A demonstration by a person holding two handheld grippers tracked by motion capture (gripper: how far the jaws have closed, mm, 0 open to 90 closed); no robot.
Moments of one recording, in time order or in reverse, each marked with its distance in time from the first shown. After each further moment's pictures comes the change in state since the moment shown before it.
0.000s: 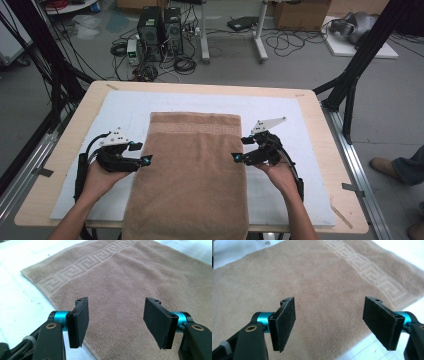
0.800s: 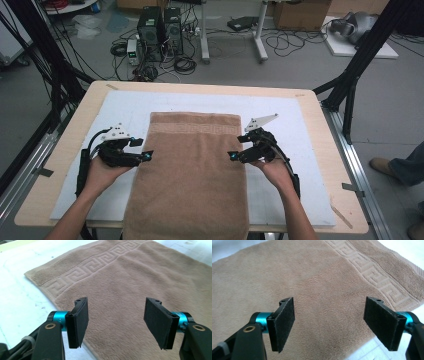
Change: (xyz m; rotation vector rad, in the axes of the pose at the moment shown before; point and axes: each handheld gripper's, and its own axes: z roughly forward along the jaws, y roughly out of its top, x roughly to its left) left arm 0.015 0.003 0.012 -0.005 0.002 -0.025; right arm -0.005 0.006 0.015 0.053 -0.005 -0.006
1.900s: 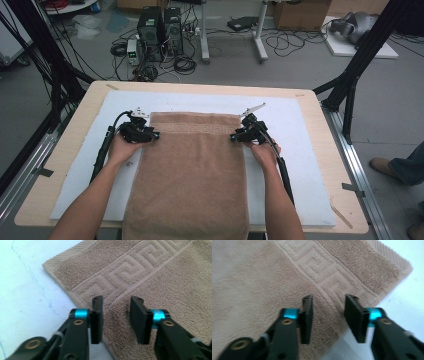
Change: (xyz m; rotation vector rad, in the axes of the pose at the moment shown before) left arm 0.061 0.015 0.085 0.188 0.116 -0.037; right arm -0.072 0.000 0.063 0.122 -0.162 0.105
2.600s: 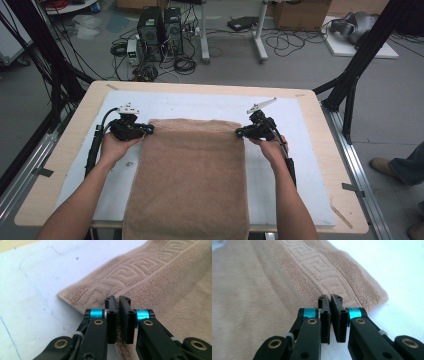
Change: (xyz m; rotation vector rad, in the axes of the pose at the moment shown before) left arm -0.005 0.007 -0.047 -0.128 -0.084 0.011; right arm 0.002 0.005 -0.049 -0.075 0.137 -0.019
